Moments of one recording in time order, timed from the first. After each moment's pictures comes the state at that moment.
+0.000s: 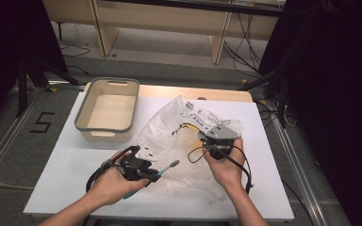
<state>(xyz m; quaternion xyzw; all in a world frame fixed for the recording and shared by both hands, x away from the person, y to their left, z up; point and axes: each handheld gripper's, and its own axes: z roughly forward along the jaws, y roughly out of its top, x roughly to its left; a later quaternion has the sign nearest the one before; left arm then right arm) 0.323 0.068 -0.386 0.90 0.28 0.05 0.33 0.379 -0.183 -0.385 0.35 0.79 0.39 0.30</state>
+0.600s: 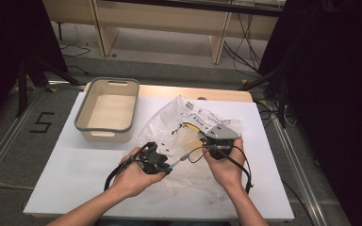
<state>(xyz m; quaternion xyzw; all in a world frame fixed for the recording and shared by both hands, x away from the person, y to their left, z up) 0.351 0.033 -0.403 0.90 0.30 0.08 0.32 0.379 -0.183 -0.384 0.35 0.79 0.40 0.30</state>
